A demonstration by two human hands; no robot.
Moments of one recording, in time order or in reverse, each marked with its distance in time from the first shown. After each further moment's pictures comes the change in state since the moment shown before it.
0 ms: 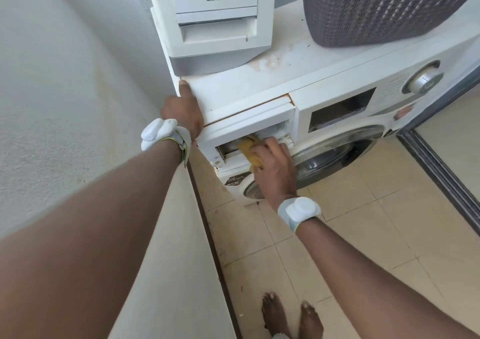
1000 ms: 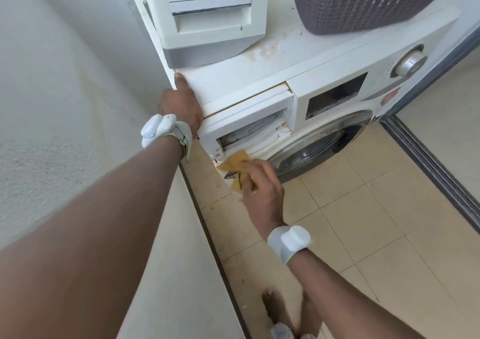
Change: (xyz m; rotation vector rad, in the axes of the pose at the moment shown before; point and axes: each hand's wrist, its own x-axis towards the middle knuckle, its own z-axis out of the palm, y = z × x) left_hand 0.013 -0.008 0.005 -0.089 0.014 -0.043; right_hand -0.069 -0.053 0.013 0.344 0.177 0.192
